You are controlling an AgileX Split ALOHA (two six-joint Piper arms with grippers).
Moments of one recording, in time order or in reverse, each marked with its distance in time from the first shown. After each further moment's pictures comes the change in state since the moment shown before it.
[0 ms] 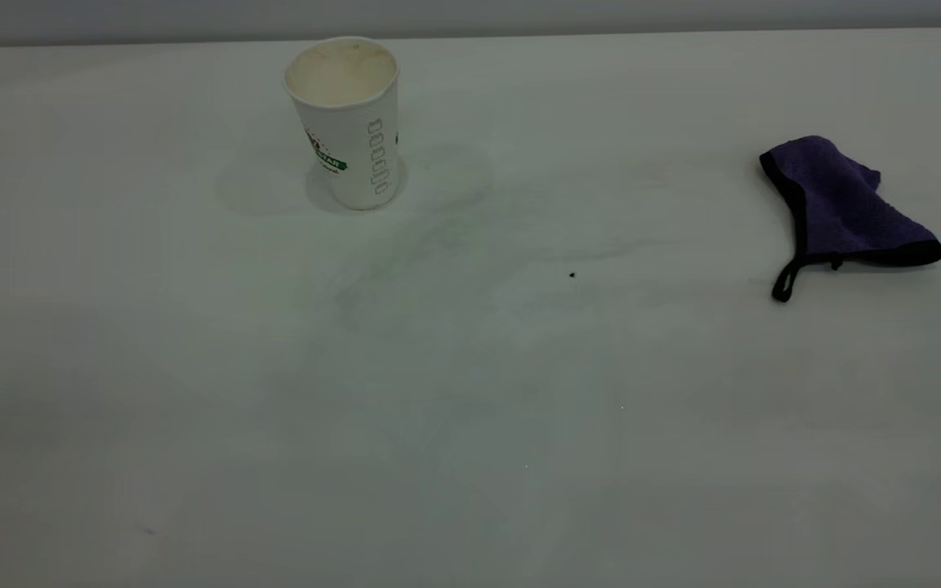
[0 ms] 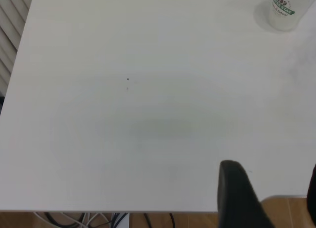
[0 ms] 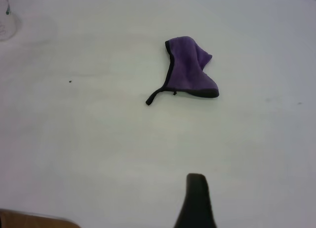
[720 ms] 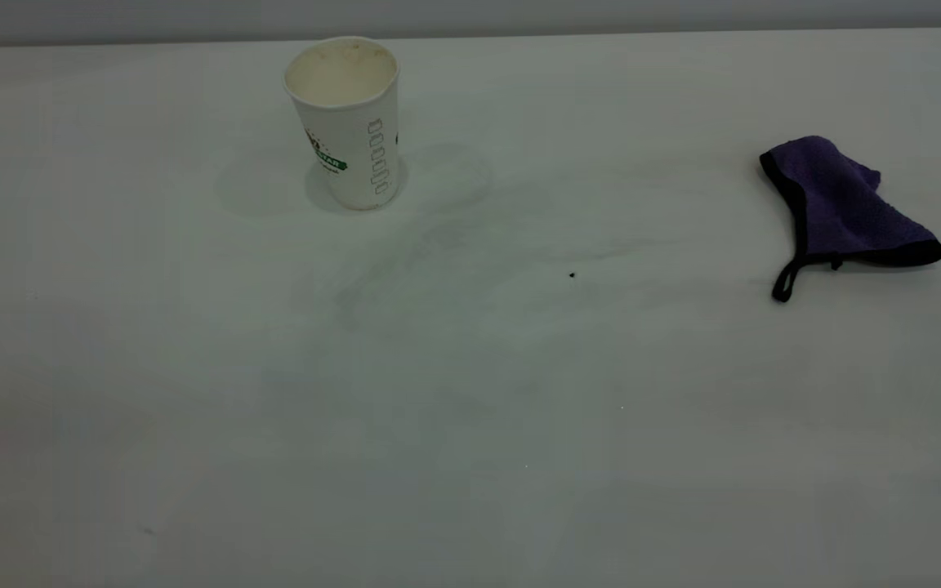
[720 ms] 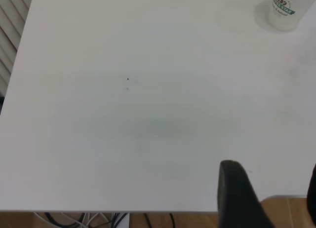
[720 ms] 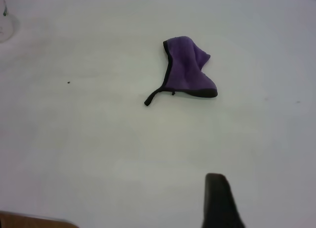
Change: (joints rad) left arm 0.000 0.000 0.000 0.000 0.000 0.000; right arm -0.008 0.000 0.000 0.000 0.000 0.003
